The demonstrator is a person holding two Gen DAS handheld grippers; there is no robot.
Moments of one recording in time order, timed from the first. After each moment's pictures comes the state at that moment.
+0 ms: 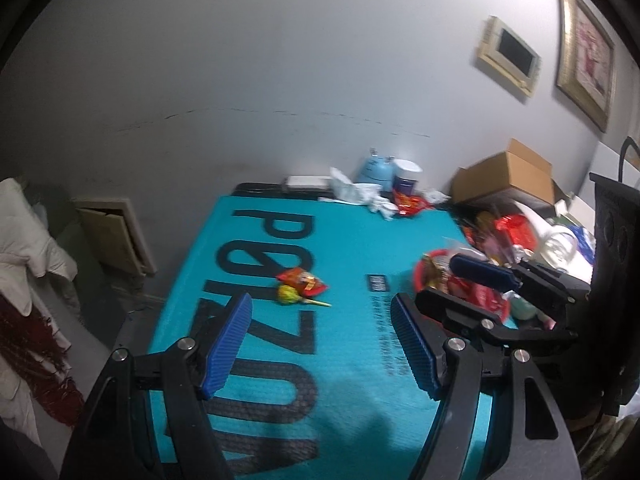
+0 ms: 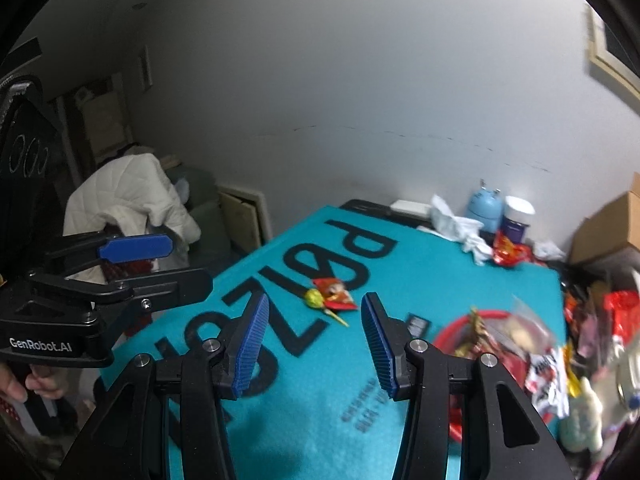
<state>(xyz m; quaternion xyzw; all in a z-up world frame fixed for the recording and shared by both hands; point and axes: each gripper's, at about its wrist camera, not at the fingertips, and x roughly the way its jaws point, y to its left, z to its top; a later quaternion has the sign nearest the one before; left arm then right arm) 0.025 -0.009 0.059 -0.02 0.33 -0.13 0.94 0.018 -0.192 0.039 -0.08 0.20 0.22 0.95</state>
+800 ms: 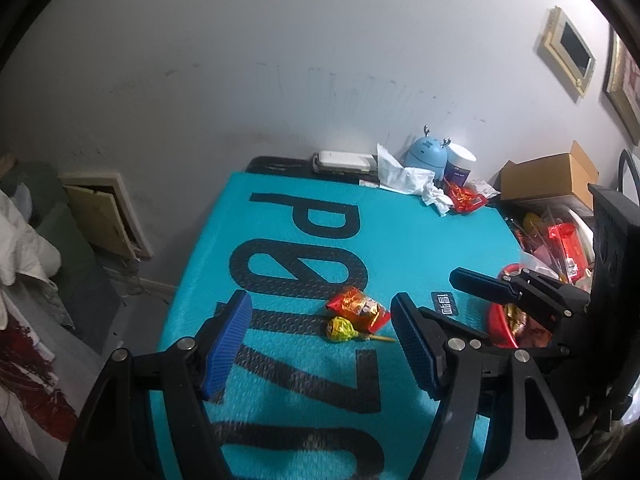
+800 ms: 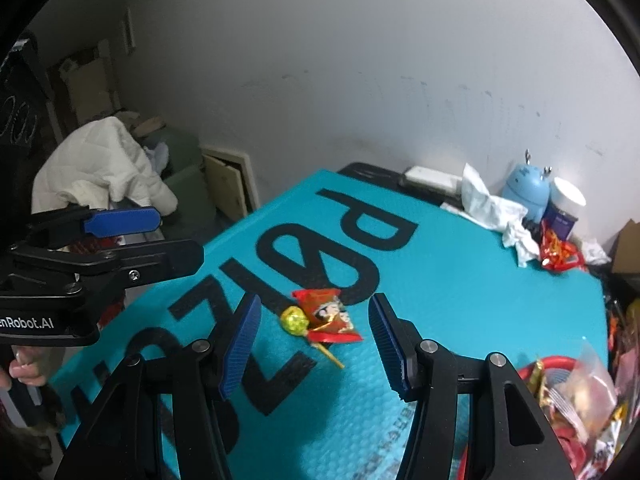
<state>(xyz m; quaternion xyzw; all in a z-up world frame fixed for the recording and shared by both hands) 0.155 0.020 -0.003 -0.04 0.38 -0.12 0.92 0.152 -0.161 -0.008 -0.09 0.28 0.20 0.93</state>
